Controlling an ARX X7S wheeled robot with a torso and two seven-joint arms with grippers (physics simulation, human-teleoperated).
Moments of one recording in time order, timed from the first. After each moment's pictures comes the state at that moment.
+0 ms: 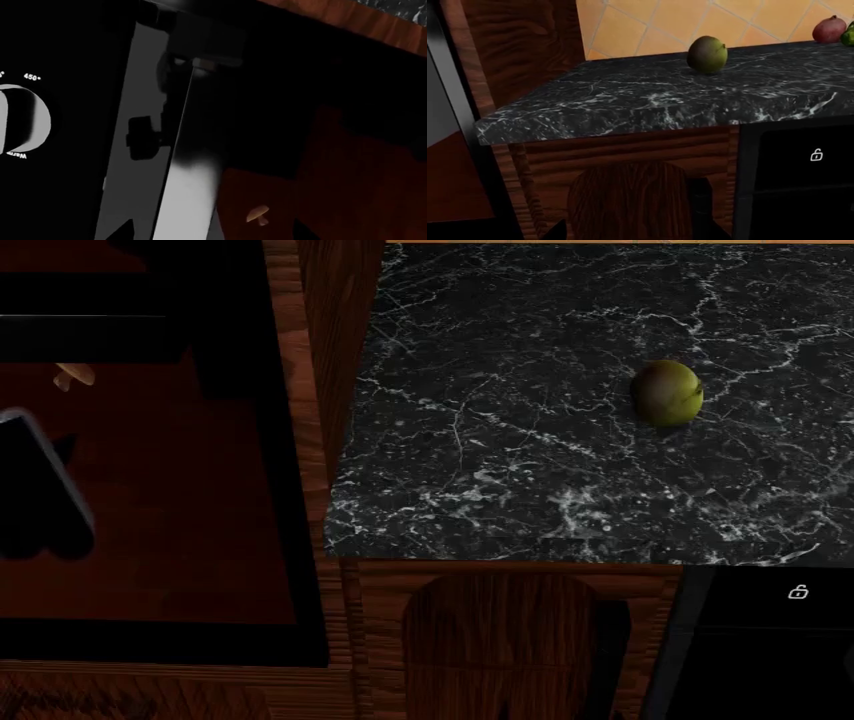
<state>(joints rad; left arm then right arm) -0.99 -0.74 0.71 -0.11 0.33 -0.36 0.39 0.02 0.20 -0.25 -0.03 0.29 -0.01 0.26</state>
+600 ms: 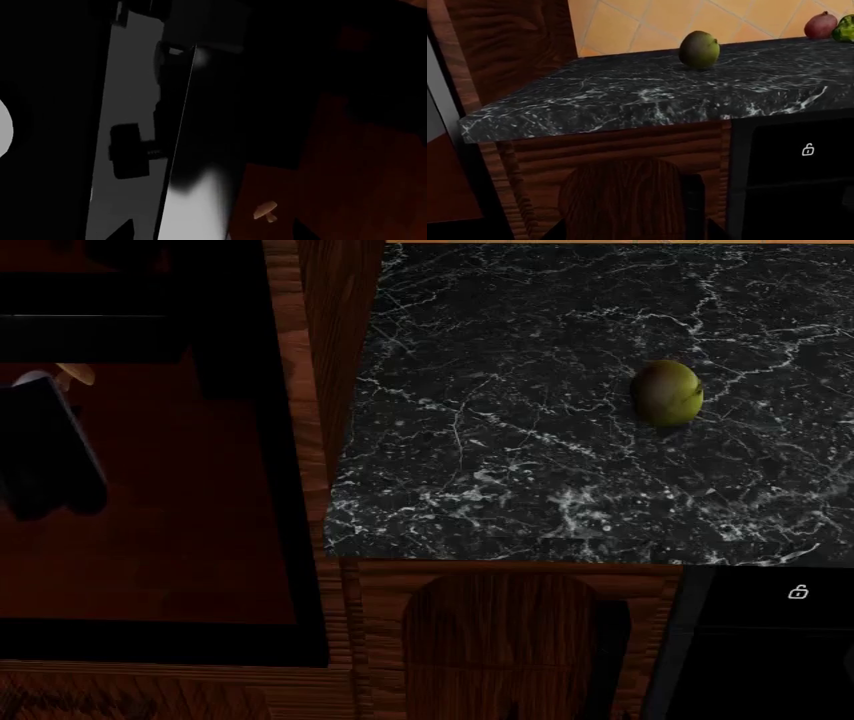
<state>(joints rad) -1.15 -0.63 0.78 -0.44 0.37 -0.22 0.37 0.03 0.21 -0.25 0.01 0.30 -0.03 0.27</state>
